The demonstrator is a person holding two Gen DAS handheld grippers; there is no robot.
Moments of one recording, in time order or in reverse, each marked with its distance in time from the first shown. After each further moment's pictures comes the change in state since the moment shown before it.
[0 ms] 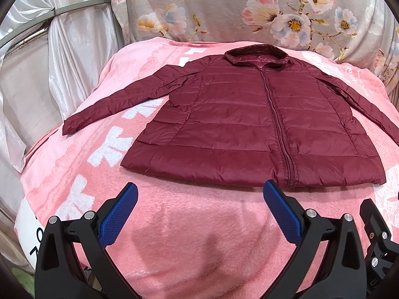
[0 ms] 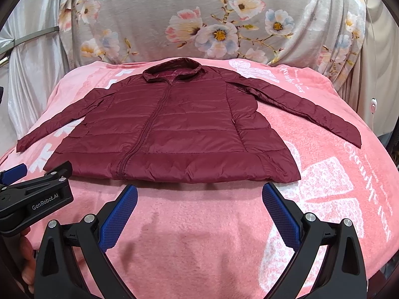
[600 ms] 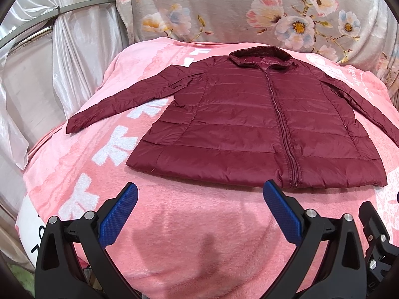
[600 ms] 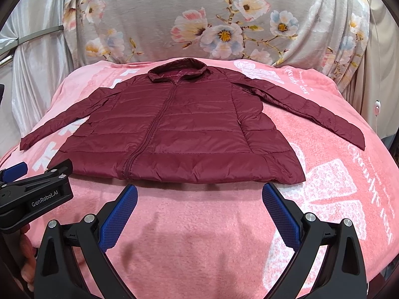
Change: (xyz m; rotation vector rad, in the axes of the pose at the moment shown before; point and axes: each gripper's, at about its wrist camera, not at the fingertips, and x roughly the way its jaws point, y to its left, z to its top) left arm -0.005 0.007 0.002 -0.016 0.002 0.014; right arm -0.002 -0.002 0.001 -0.004 0.000 0.018
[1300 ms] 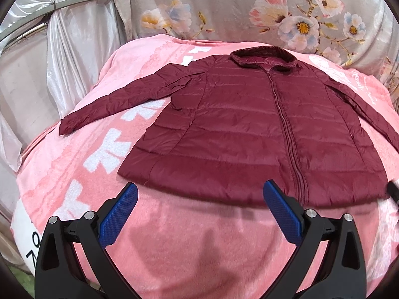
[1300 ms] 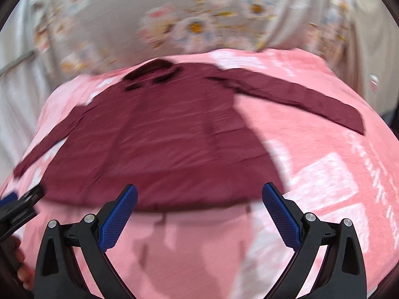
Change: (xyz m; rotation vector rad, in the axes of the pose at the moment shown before) left arm 0.028 0.000 0.020 -0.022 0.012 -0.018; right arm 0.043 -0.088 0.029 0.175 0.029 -0.033
